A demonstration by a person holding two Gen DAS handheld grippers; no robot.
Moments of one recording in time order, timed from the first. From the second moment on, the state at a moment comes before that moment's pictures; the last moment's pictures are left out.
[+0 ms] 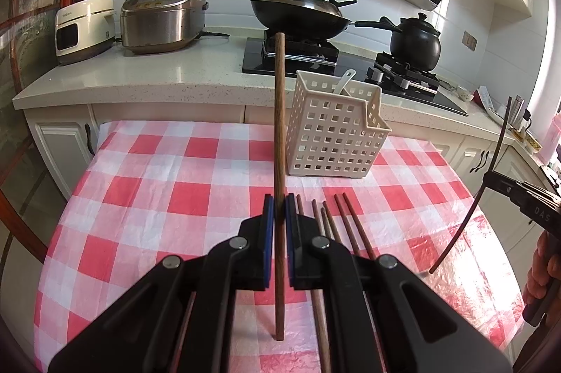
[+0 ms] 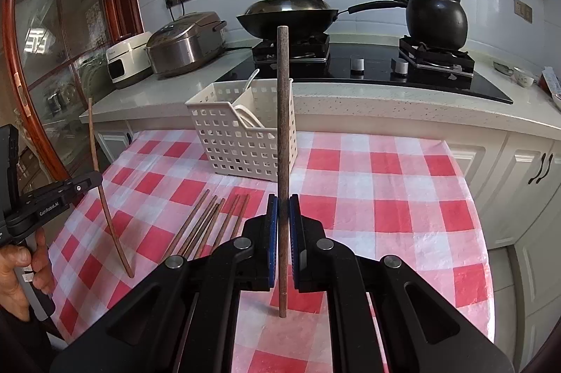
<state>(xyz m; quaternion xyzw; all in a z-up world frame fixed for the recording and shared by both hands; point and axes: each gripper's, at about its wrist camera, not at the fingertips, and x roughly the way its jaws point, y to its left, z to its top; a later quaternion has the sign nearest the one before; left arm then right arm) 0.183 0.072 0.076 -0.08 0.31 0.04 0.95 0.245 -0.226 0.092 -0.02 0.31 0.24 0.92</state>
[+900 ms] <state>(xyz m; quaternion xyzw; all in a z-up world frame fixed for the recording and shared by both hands) 0.329 0.055 0.243 -0.05 0.19 -0.02 0.98 0.371 -0.166 0.228 -0.01 0.22 0.25 0.94</state>
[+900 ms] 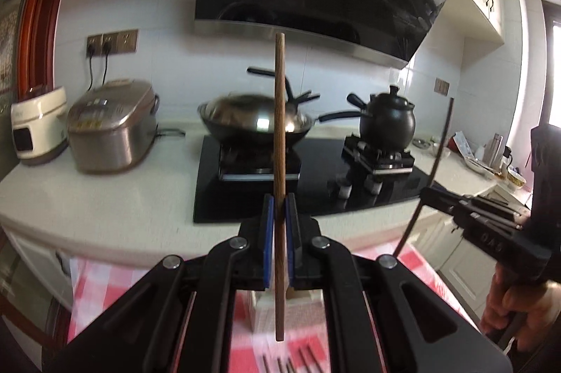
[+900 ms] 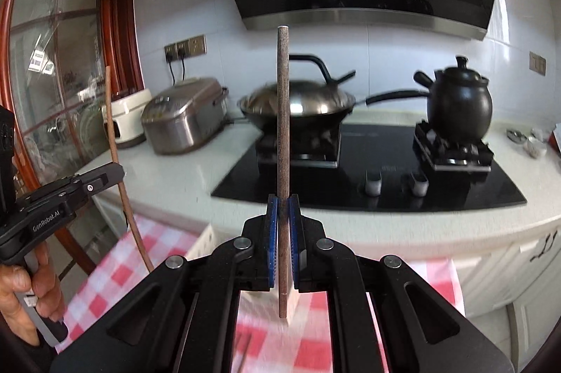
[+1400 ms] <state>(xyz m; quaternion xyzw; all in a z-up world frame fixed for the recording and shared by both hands) 0.403 0.055 0.200 -0.07 0.22 -0.02 0.97 0.428 -0.123 0.179 -0.02 0.26 0.25 0.93</state>
